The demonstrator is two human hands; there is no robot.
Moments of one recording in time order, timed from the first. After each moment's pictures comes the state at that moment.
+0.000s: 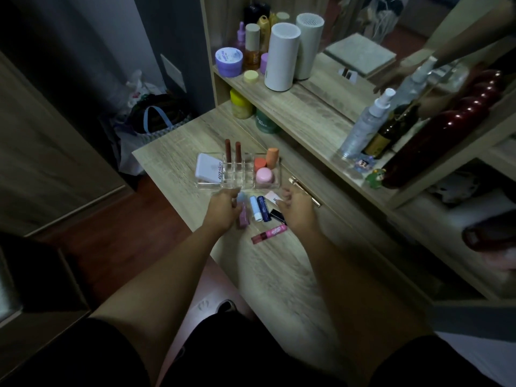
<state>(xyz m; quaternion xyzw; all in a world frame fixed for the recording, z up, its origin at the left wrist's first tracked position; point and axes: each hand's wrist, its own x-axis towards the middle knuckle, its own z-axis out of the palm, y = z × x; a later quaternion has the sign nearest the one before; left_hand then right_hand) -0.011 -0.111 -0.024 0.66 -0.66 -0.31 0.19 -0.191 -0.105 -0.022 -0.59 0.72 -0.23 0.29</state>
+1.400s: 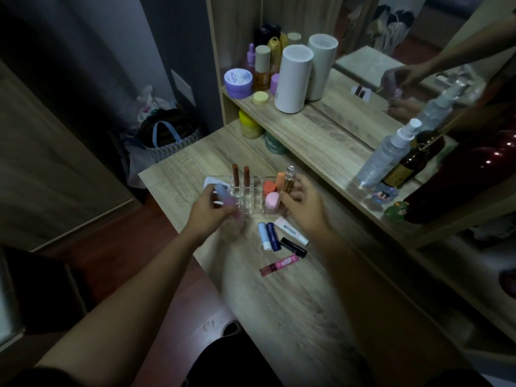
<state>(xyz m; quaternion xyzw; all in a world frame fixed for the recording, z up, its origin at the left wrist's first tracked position) 0.030 -0.151 0.003 0.65 -0.48 -0.47 0.35 -0.184 -0.161 0.001 -0.49 0.59 -0.43 0.48</state>
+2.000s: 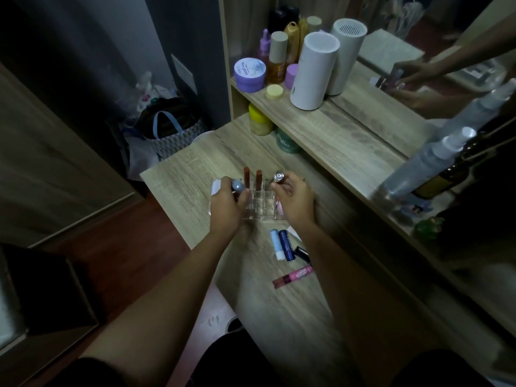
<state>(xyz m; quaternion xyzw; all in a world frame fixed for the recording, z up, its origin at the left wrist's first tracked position) 0.012 -0.193 -0.018 0.70 -0.55 -0.29 0.35 -0.133 -0.212 -0.029 -0.52 0.65 -0.40 0.39</state>
